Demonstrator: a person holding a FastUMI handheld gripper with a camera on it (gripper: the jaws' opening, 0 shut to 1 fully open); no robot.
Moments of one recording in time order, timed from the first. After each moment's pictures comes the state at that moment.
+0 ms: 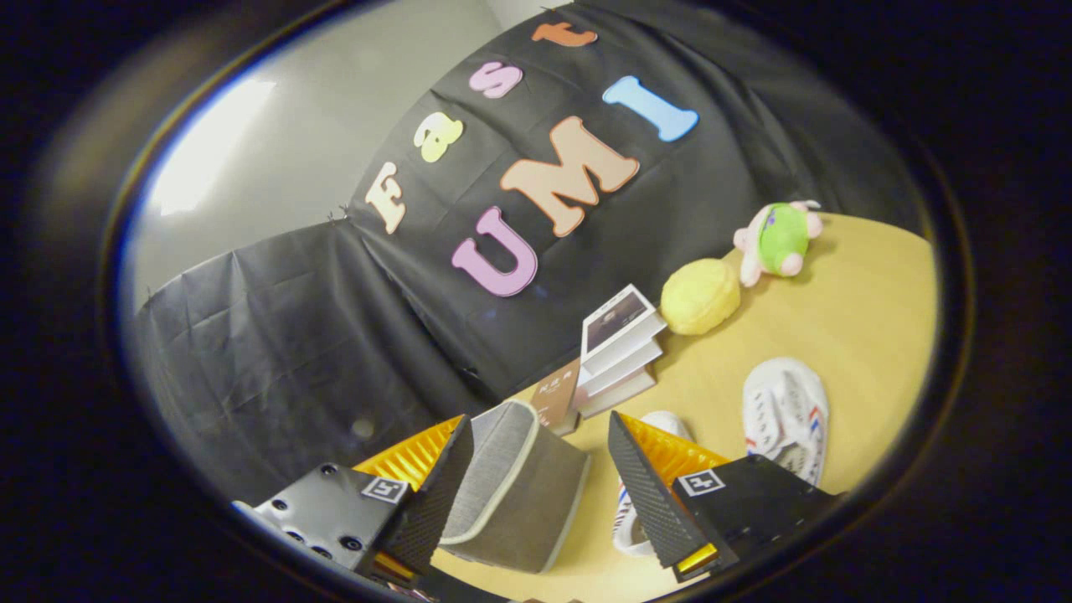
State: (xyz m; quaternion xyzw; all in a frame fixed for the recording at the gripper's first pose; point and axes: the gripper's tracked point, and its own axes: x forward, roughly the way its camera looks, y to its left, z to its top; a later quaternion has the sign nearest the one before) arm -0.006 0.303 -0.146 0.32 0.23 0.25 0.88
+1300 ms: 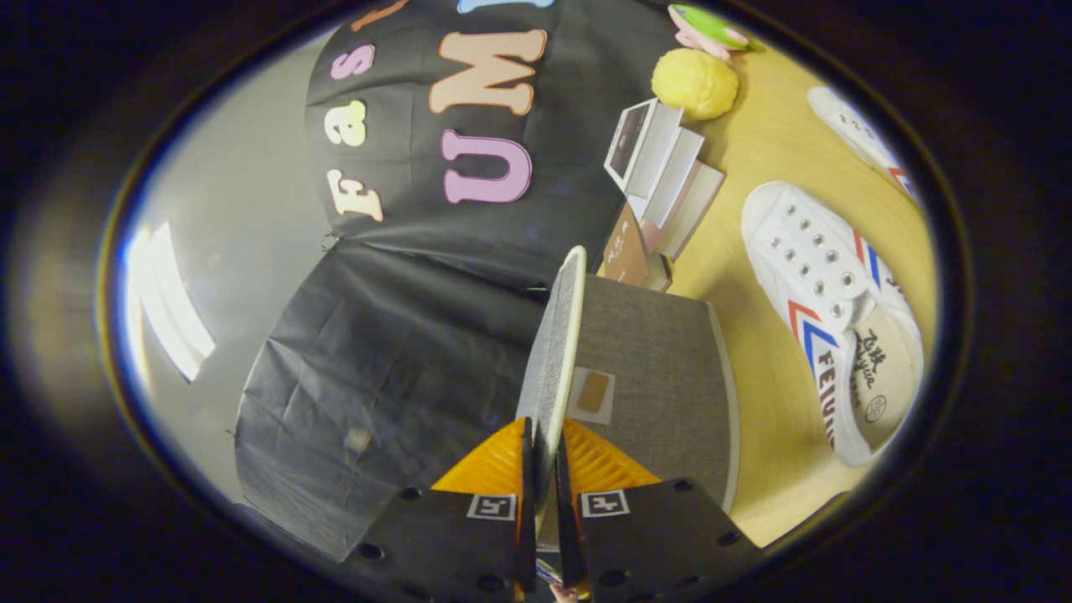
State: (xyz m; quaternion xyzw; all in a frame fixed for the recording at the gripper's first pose) arm -0.045 0.426 -0.199 0.49 0.40 0.32 0.70
